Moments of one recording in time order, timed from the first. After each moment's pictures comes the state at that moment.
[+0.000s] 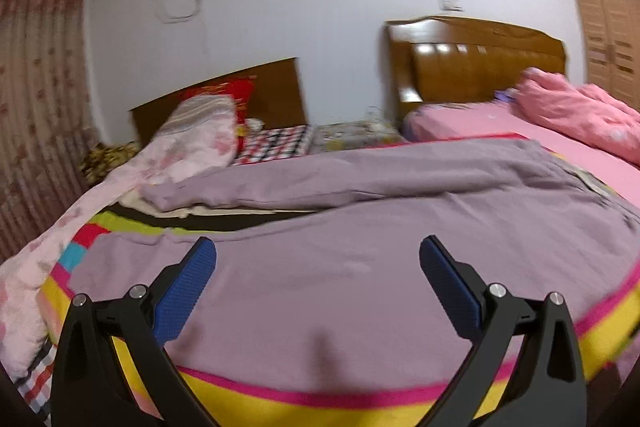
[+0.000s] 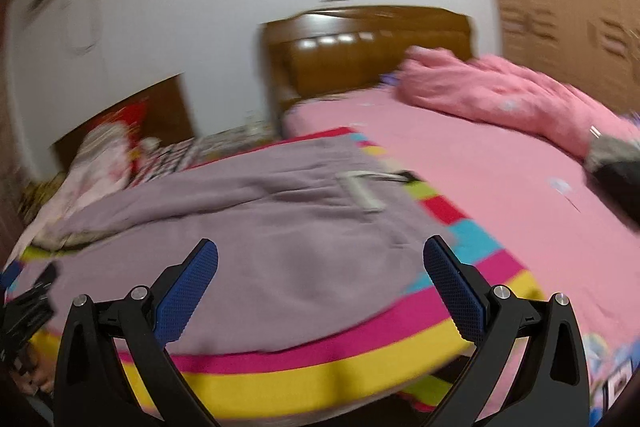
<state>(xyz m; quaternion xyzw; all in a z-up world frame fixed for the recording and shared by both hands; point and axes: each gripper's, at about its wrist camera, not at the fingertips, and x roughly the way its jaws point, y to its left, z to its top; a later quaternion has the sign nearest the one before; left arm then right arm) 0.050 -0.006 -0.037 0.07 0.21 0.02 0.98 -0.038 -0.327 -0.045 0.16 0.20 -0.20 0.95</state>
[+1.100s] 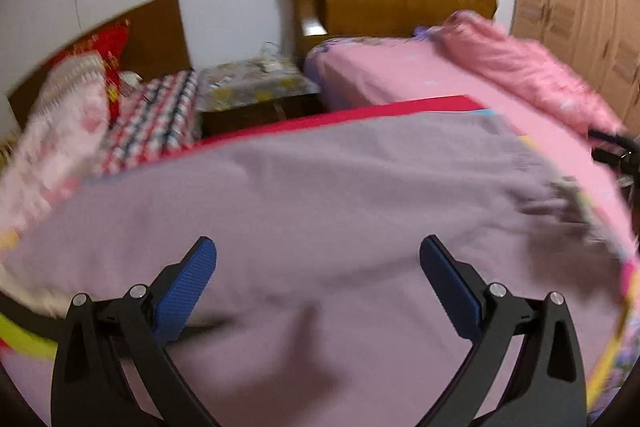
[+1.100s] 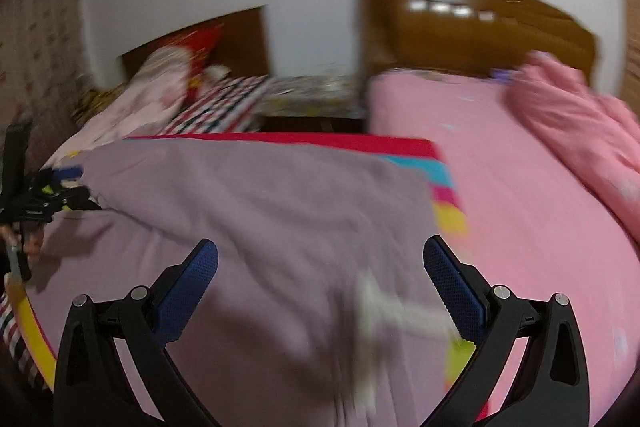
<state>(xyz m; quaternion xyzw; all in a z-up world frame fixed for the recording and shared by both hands) 0.297 -0.051 -0.031 0.11 0.36 -0.18 0.91 0.248 -0.405 -0.032 0.01 0.34 0.07 0.94</state>
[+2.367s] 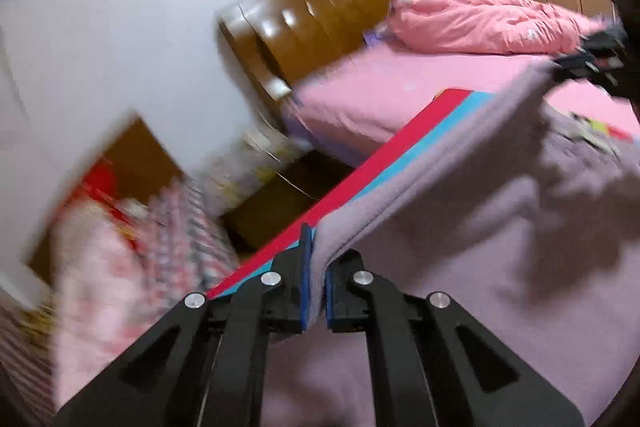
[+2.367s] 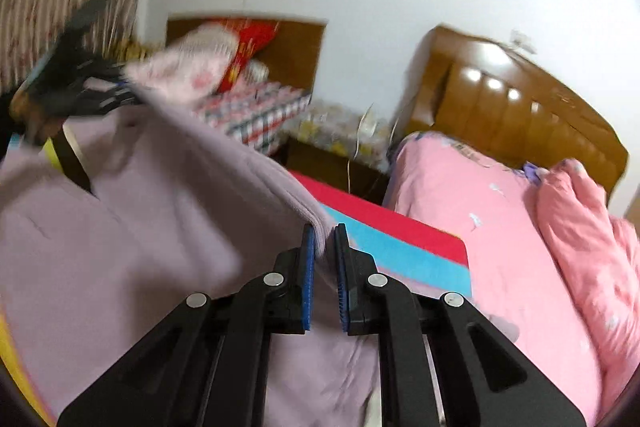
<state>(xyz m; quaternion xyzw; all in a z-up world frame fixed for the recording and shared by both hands) 0.246 -0.065 0.007 0.31 0.21 -0.24 0.90 0.196 -0.317 -0.008 -0.11 0.24 0.08 0.96</state>
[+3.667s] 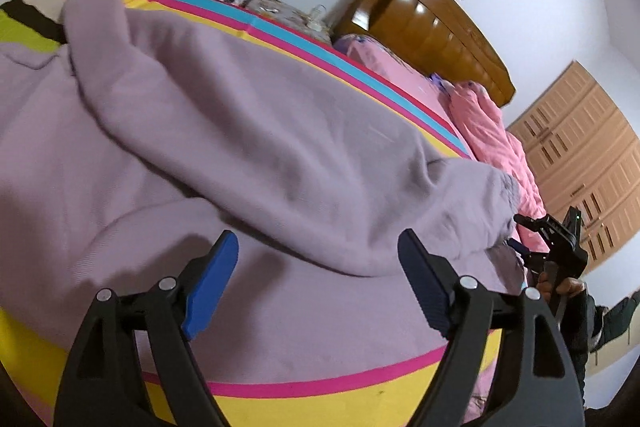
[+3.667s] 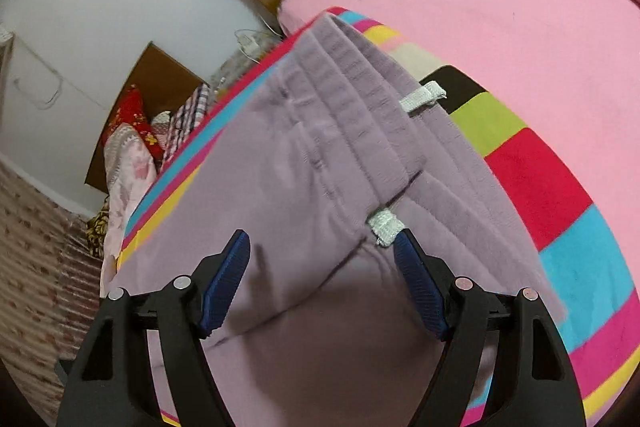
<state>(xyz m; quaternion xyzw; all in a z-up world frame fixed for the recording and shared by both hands) 0.115 0.114 -0.104 -0.20 0.41 -0.19 0.87 0.140 -0.430 -0.113 0.36 0.38 -0.05 0.85</state>
